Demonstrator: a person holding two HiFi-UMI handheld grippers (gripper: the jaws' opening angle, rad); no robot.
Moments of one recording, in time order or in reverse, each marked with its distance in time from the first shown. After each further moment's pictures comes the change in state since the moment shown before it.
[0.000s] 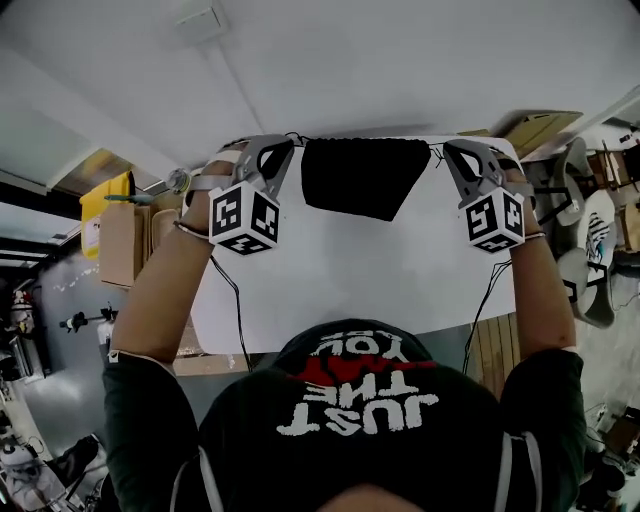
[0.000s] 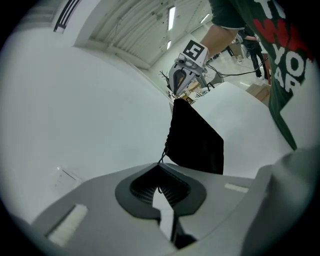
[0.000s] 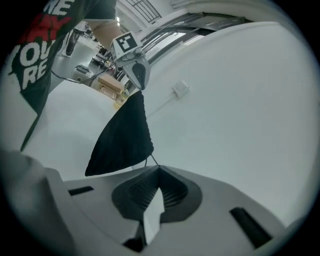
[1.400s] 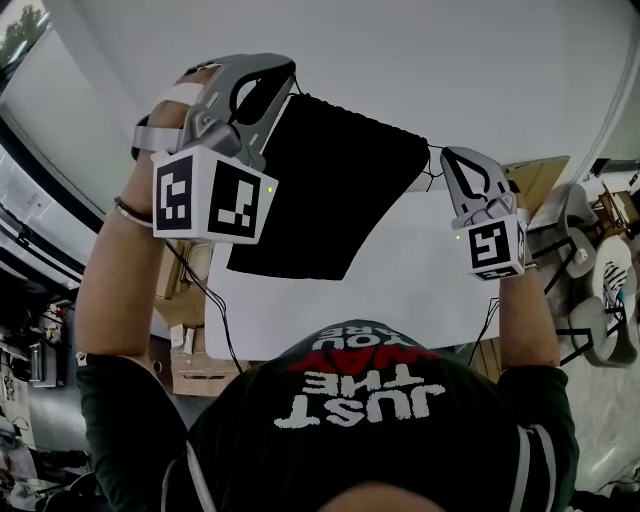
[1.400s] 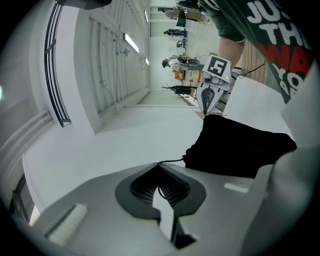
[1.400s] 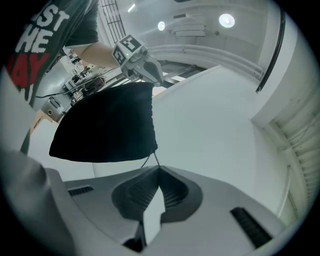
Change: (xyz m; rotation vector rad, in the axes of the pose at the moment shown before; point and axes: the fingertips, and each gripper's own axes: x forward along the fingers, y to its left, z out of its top) left arm -0.281 0.100 0.360 0.517 -0.127 0.558; right arm -0.287 -0.081 0.036 0.201 -0.422 -0.469
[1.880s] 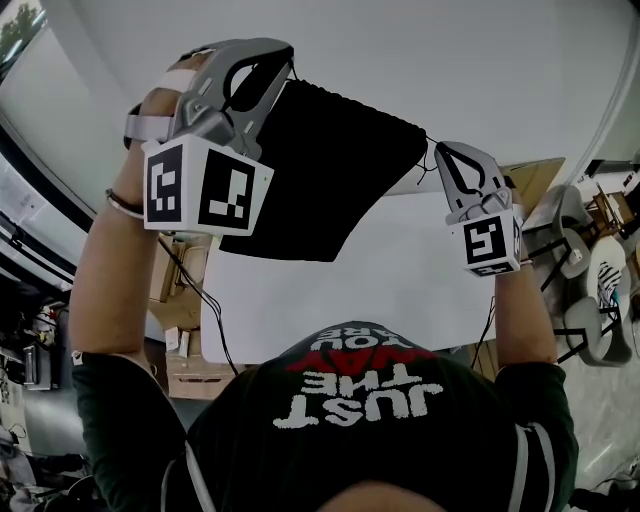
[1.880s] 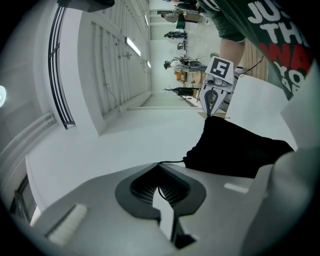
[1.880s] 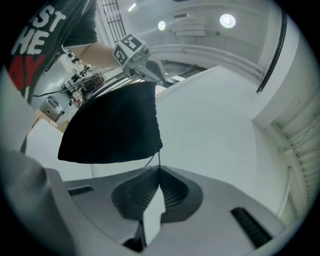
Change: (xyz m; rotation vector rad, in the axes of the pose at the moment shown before) left arm 0.007 0.018 -0.014 0.004 -0.032 0.042; right arm 0.022 -0.001 0.011 -0.002 0.003 -0.001
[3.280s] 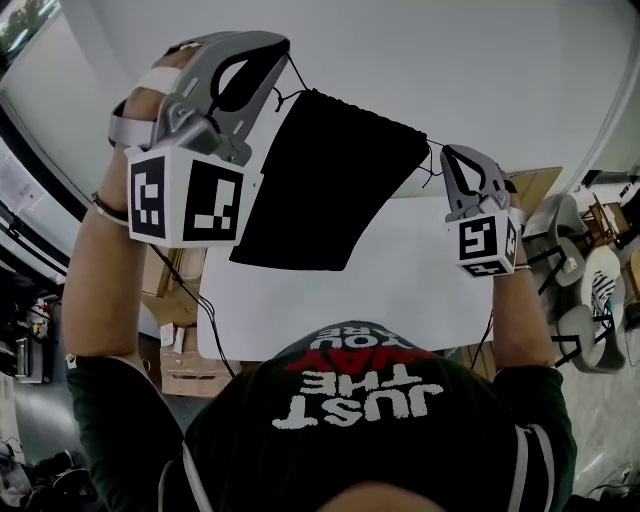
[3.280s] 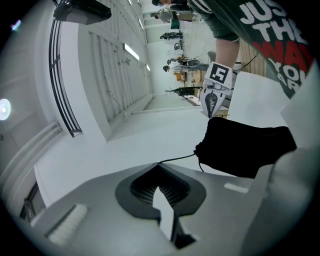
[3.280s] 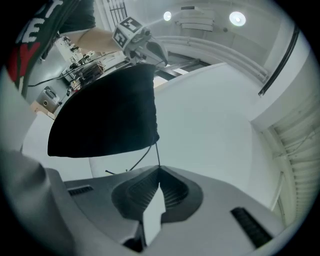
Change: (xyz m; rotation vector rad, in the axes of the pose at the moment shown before) left arm -0.039 0.025 0.012 0.059 -0.023 0.070; right arm -0.007 -0.005 0.001 -0.053 0.105 -0.042
